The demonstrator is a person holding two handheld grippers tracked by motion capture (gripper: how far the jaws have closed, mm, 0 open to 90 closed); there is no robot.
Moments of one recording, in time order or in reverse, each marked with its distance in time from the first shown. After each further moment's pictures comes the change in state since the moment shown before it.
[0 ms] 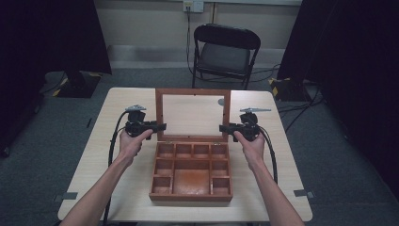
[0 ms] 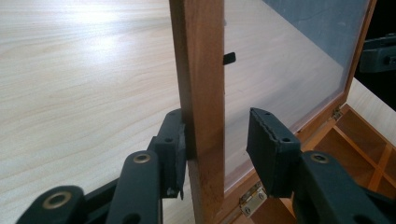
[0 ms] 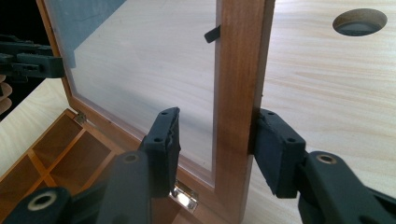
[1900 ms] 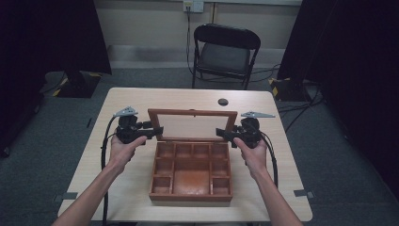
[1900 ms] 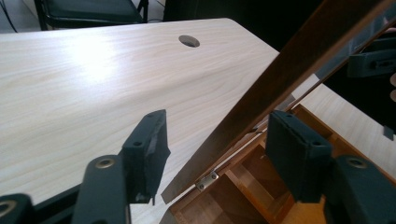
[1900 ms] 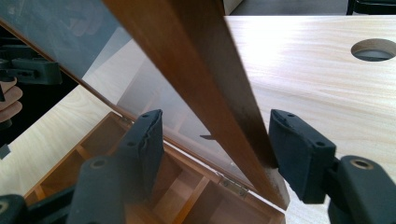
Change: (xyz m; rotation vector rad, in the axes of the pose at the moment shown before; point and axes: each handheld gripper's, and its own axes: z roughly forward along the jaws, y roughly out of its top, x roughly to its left) left arm -0.030 -0.004 -0.044 -0.090 -0.032 0.078; right arm 0.038 -0.008 -0.030 -0.092 0.028 -0.047
